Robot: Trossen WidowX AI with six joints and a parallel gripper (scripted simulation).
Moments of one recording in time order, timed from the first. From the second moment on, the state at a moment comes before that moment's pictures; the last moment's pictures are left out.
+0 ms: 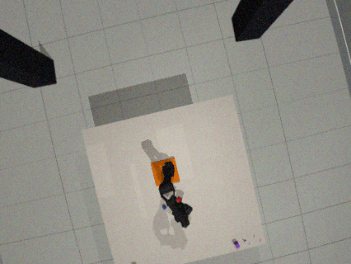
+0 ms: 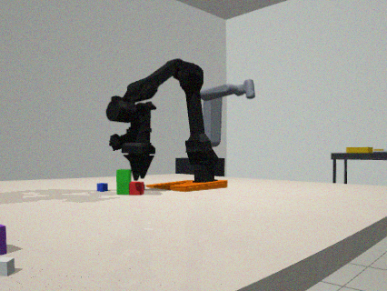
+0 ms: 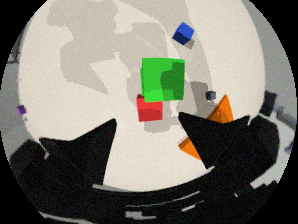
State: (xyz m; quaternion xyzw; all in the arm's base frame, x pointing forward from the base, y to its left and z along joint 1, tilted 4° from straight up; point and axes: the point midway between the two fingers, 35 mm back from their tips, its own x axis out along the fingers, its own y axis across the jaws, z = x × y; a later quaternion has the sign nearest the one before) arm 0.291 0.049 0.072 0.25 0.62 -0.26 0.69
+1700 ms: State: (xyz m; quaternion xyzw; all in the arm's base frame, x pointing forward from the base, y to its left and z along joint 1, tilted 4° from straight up) arm 0.289 0.047 0.039 0.25 0.63 -0.27 0.68
